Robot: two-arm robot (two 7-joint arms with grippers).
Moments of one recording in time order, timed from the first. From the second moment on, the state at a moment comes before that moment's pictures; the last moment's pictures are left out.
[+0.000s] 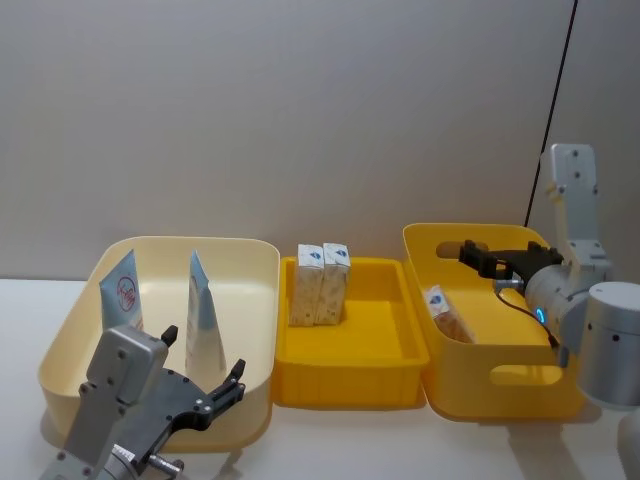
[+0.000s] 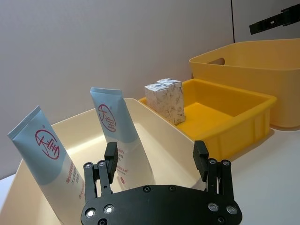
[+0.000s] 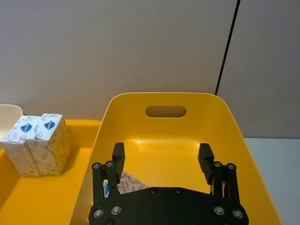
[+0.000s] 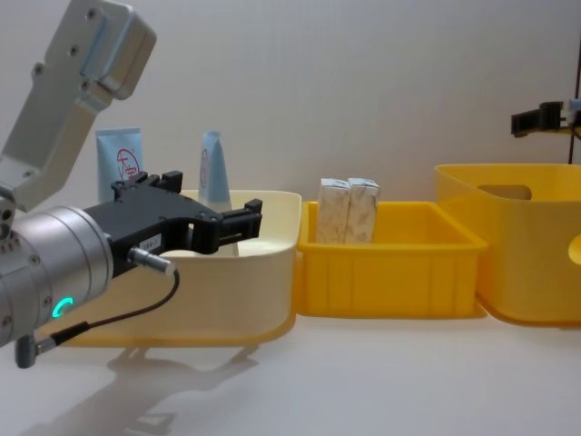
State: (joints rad) left arm -0.24 0.38 0.45 -1.63 -0.20 0.01 -0.01; right arm 0.63 0.11 -0.11 -1.32 0.15 0.61 -0.06
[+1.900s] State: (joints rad) left arm -0.46 0.32 0.42 -1.37 -0.22 0.10 -0.17; right arm 0.63 0.11 -0.10 -1.31 0.15 0.61 -0.06
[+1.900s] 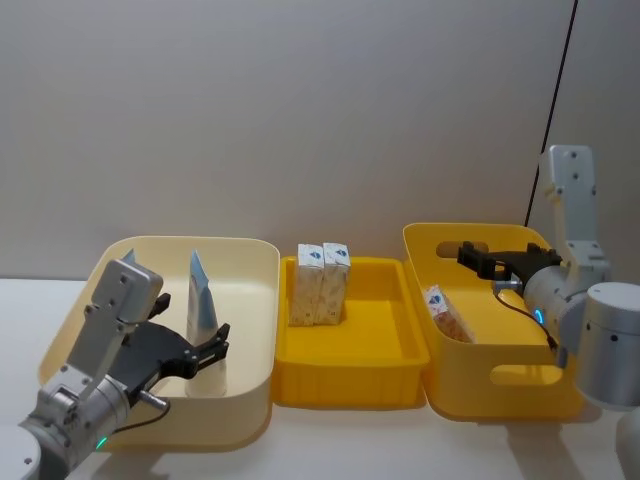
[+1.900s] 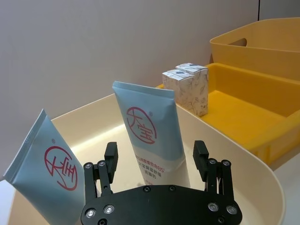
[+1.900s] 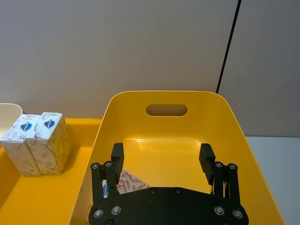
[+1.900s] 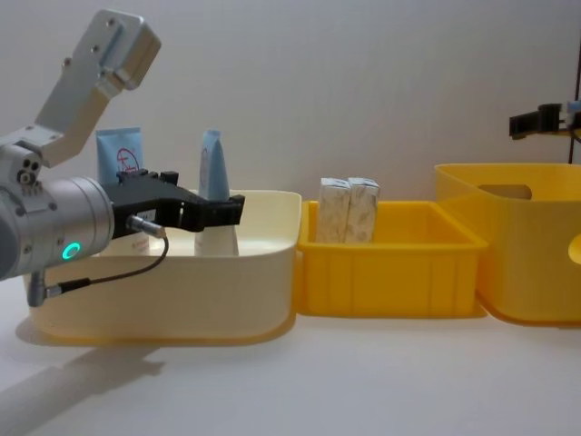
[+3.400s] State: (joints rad) left arm -0.56 0.26 0.43 -1.20 -0.21 0.03 -0.25; right arm 0.63 0.11 -0.10 -1.31 0.15 0.61 -0.06
